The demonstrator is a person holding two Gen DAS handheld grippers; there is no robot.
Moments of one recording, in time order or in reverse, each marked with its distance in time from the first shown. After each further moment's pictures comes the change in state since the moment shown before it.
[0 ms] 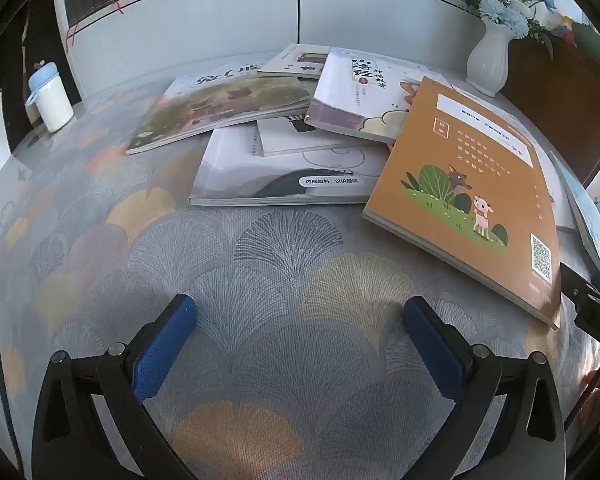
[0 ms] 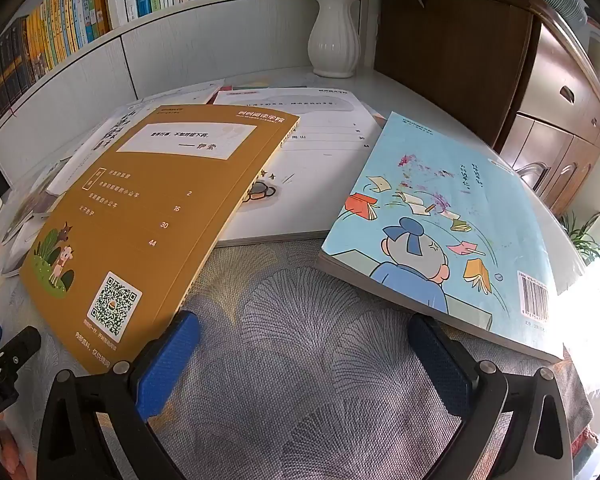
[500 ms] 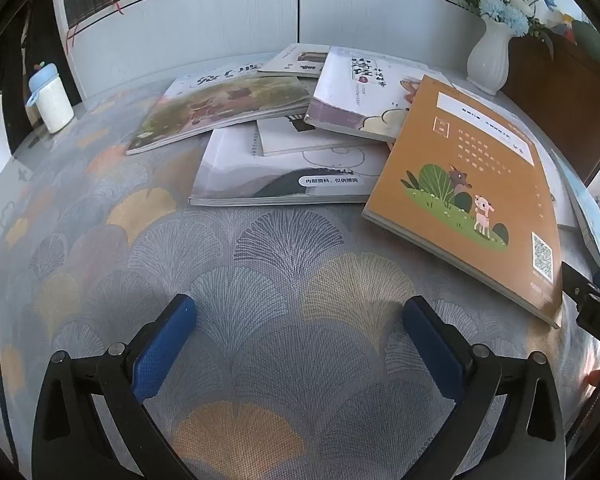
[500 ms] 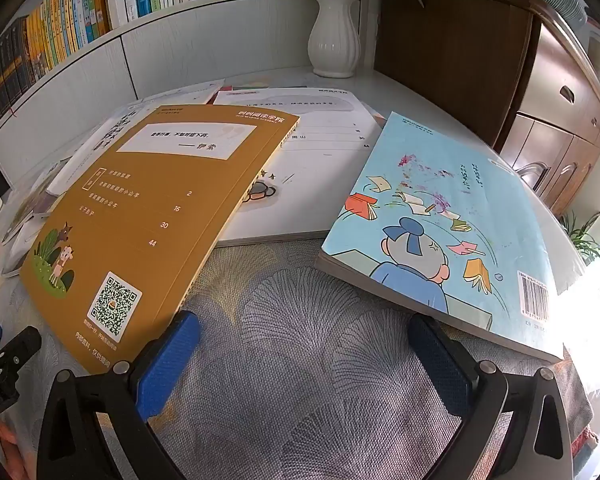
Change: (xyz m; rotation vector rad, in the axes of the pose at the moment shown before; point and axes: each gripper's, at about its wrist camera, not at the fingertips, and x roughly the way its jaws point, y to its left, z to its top) left arm 0.000 0.000 0.000 0.003 0.008 0.002; right arm 0.000 0.000 0.000 0.001 0.000 0.001
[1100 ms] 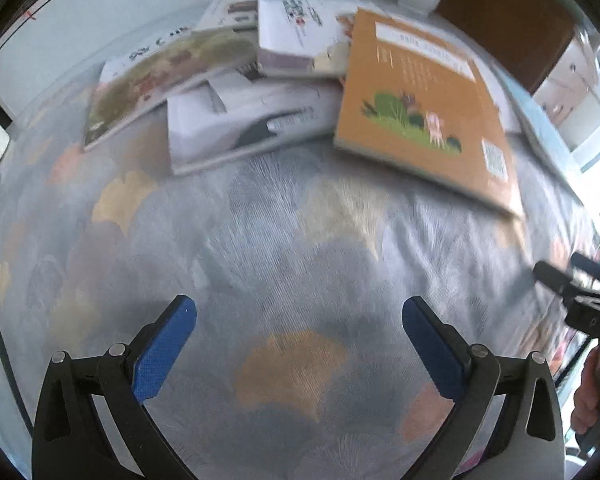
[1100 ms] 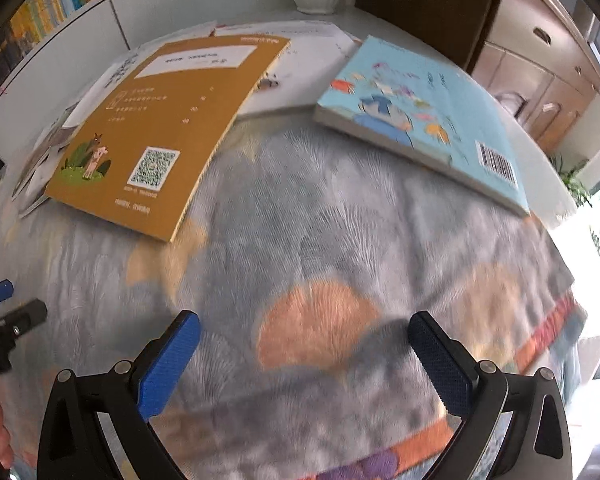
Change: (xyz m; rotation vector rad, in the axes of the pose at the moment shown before) left arm -0.016 0.040 0.007 0.242 0.244 -0.193; right arm -0.050 0.008 -0.057 0.073 0.255 -0.033
